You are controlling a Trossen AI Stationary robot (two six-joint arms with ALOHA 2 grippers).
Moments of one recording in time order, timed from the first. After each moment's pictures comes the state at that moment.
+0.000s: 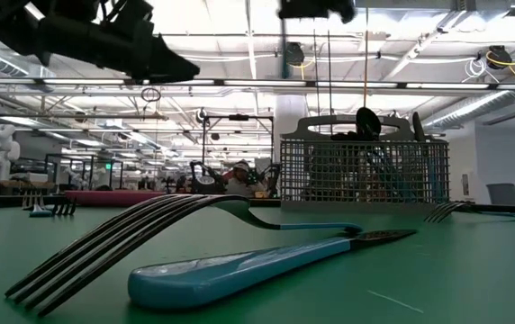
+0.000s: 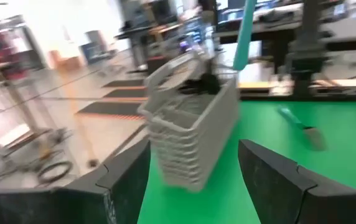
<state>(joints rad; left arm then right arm) 0.14 0.95 0.39 0.49 -0.27 0.17 0.04 1.36 1.10 0.07 0.63 -0.08</state>
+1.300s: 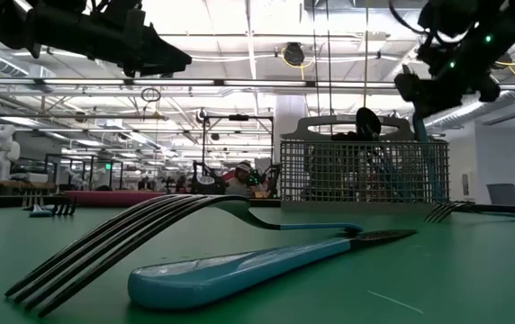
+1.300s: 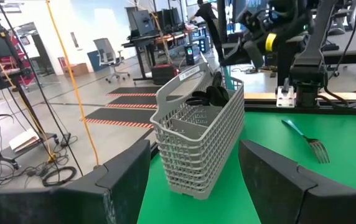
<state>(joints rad) 0.14 0.86 0.39 0.44 -0.29 0.17 -0.34 0.79 0.56 -0.49 0.91 0.57</state>
